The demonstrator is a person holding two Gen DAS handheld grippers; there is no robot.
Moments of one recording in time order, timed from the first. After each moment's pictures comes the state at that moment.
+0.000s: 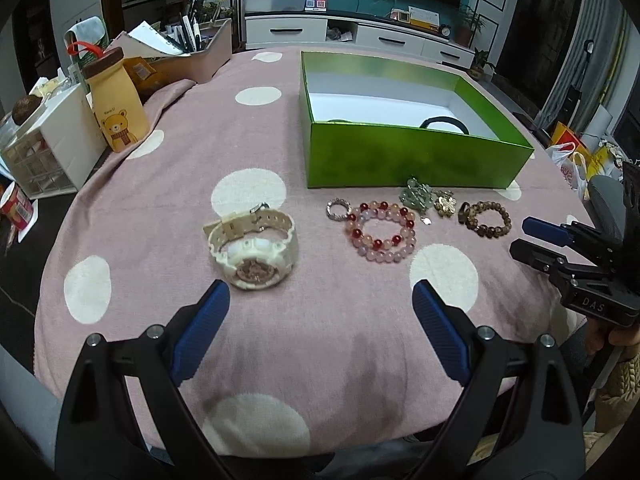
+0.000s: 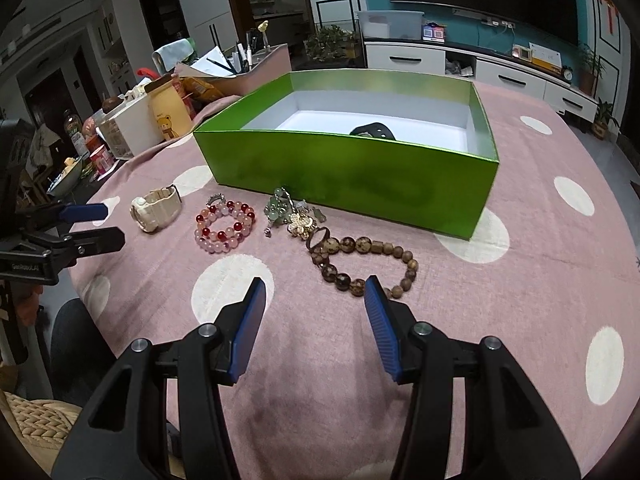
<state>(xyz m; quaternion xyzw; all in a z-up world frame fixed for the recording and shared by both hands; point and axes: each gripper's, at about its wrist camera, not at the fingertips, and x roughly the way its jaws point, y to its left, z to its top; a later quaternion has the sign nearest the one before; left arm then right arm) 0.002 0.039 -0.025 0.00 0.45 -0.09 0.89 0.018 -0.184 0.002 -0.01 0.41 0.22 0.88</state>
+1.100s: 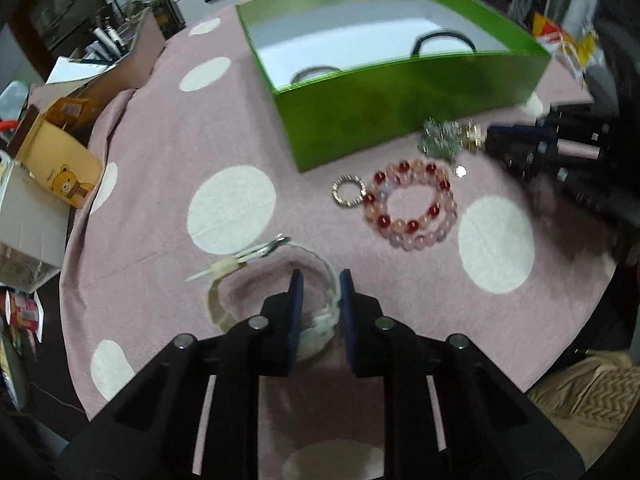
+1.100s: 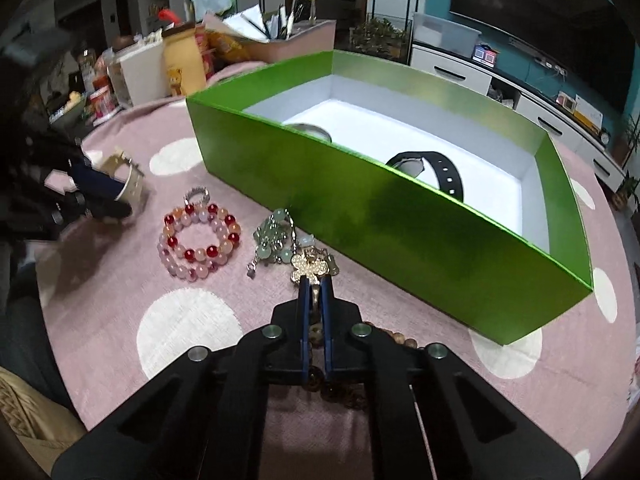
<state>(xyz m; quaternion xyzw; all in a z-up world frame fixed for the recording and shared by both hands) 0.063 0.020 -0.057 0.16 0.54 -0.15 0.82 0.078 -0.145 -0.020 -0.12 0.41 0.26 0.87</state>
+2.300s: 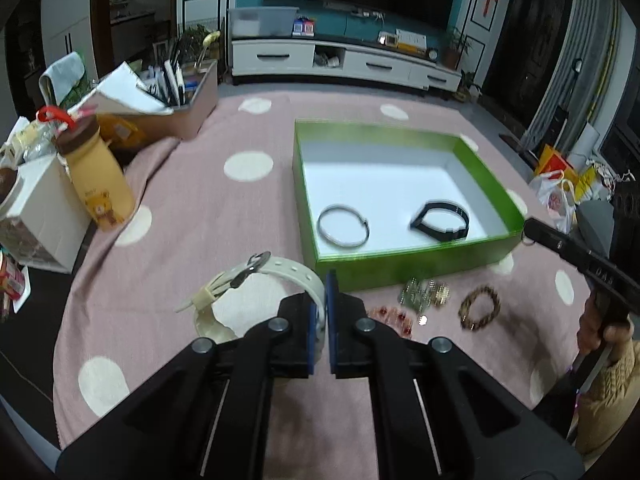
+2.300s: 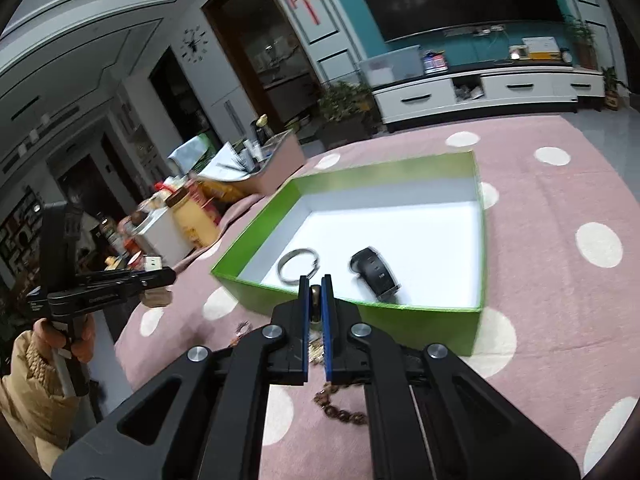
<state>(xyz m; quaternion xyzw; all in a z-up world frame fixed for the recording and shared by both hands) 0.081 0.042 0.030 -0.01 0.41 -0.12 0.91 0.077 -0.224 0.055 0.14 0.33 0.25 0.90</state>
